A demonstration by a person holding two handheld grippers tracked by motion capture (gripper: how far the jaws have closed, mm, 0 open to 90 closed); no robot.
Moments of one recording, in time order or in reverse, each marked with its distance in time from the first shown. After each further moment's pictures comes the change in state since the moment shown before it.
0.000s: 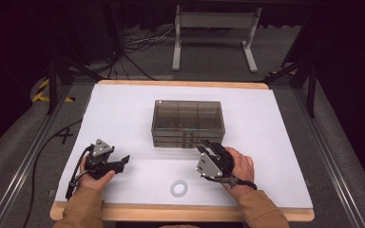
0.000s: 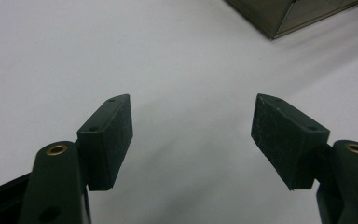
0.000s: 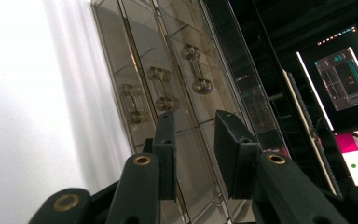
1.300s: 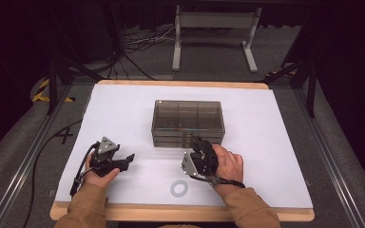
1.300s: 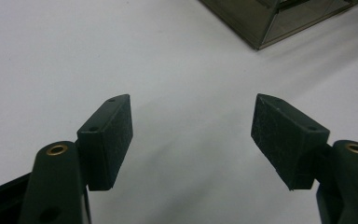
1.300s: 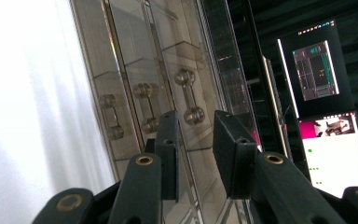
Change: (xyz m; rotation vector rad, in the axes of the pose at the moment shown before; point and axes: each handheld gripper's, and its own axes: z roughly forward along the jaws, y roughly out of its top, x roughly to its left) left arm -0.006 0.008 0.009 -0.005 -0.031 0.013; right arm 0.009 0.037 0.017 0.132 -0.085 -0.112
